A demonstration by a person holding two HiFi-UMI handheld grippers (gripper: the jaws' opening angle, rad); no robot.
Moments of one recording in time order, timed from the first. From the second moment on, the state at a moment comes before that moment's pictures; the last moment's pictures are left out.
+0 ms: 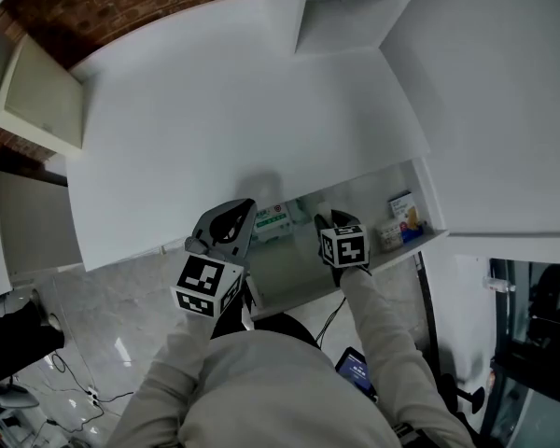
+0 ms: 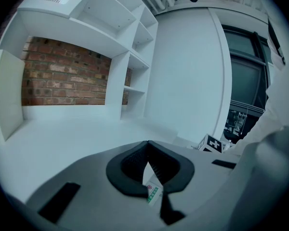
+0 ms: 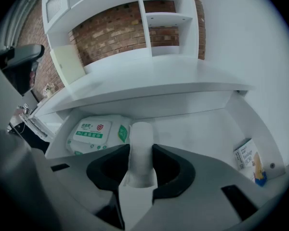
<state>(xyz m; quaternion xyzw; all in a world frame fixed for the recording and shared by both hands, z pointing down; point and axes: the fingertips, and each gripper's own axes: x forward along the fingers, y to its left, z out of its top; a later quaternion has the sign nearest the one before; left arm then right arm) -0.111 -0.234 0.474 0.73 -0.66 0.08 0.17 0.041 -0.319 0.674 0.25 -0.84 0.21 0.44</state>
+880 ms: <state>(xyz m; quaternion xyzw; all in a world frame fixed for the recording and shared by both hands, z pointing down) -0.116 -0.238 0.482 0.72 -0.66 0.09 0.18 0.070 -0.319 0.725 0.26 -0.78 0.21 0.52</state>
